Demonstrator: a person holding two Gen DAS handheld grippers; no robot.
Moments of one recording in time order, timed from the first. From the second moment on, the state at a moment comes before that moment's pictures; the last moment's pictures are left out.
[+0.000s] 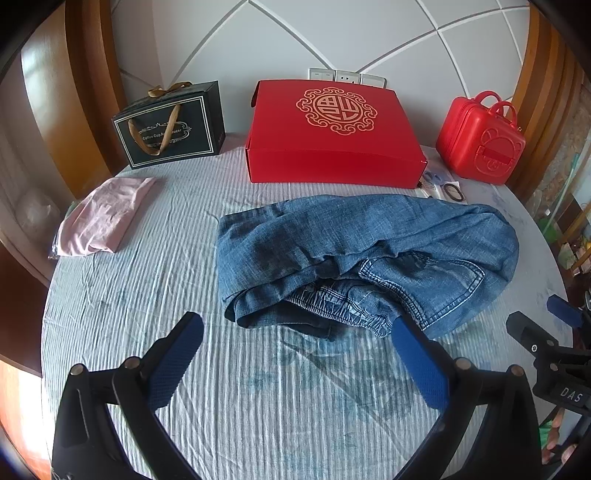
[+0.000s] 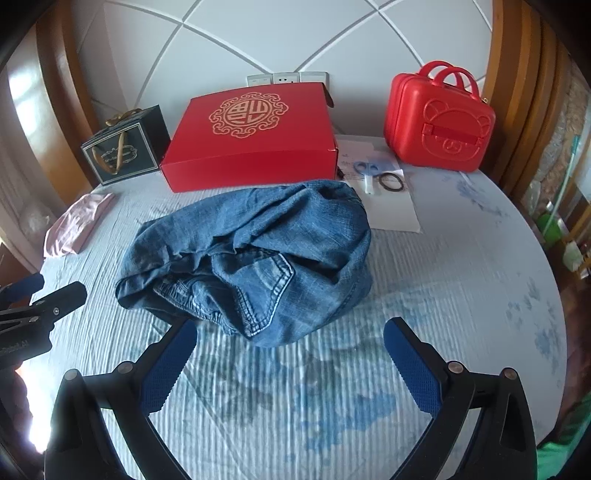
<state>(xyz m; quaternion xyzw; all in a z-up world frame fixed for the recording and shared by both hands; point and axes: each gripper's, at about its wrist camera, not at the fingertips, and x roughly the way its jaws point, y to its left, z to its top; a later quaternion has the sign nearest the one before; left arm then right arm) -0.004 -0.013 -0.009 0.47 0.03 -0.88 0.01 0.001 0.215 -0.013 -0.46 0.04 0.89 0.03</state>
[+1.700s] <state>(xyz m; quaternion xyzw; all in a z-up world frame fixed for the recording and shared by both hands) -0.145 -0.067 -0.174 0.55 0.01 -0.84 0.05 -0.062 0.246 -0.118 -0.54 0.17 0.82 0.00</state>
